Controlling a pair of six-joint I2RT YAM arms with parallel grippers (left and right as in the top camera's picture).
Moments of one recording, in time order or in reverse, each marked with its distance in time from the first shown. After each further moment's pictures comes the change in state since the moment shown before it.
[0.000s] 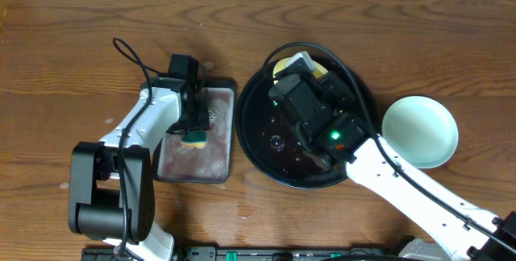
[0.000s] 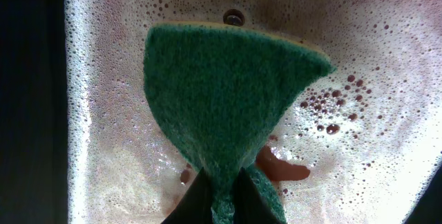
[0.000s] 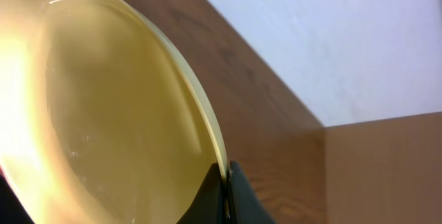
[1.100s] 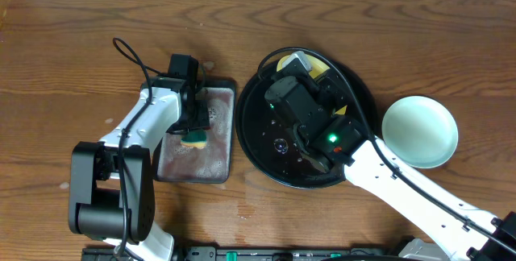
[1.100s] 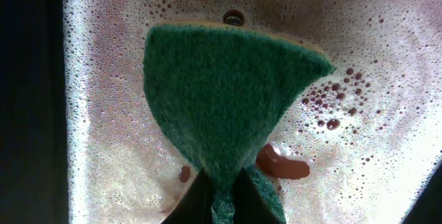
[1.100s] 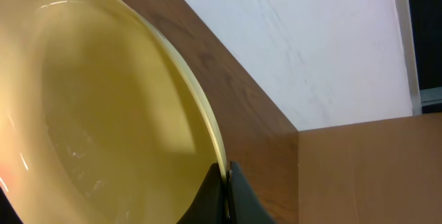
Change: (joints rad) left arm 0.000 0.000 0.000 0.000 0.000 0.000; right arm 0.019 0.000 0.000 0.029 0.078 -0.074
